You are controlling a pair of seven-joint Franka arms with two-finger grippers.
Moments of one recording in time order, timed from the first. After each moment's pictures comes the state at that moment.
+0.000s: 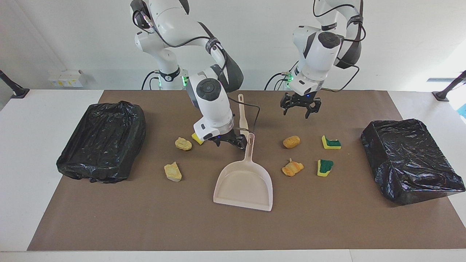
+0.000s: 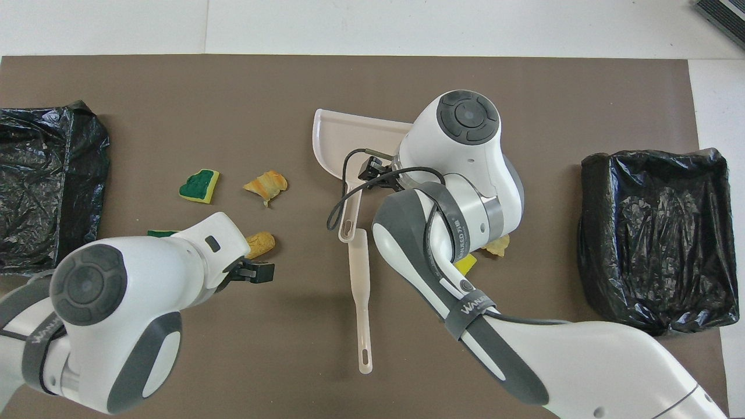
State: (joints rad) left arm -0.57 -0.24 0.10 -2.36 -0.05 2.25 -0.24; right arm 0.42 0.48 0.06 -1.51 0.18 2.03 0.76
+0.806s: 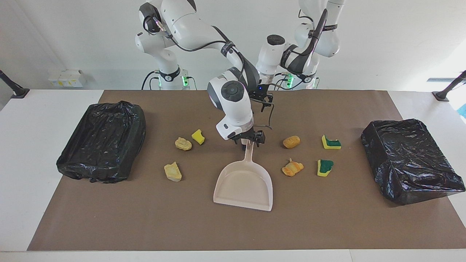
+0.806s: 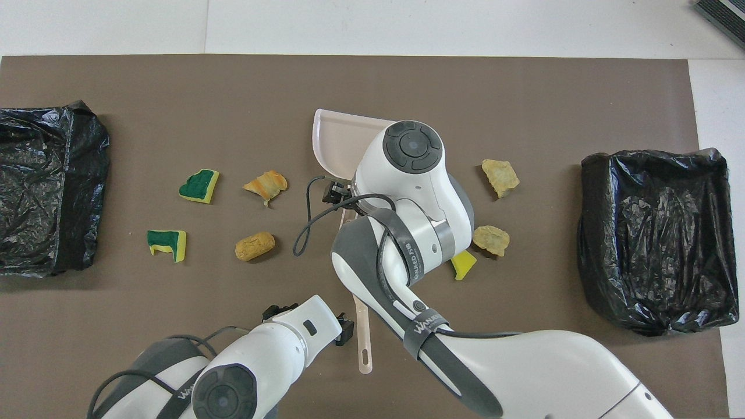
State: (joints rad) left arm -0.89 -0.15 0.03 -2.56 -0.05 2.67 -0.56; right arm 0.52 0.52 0.06 -1.52 0.19 2.09 0.76
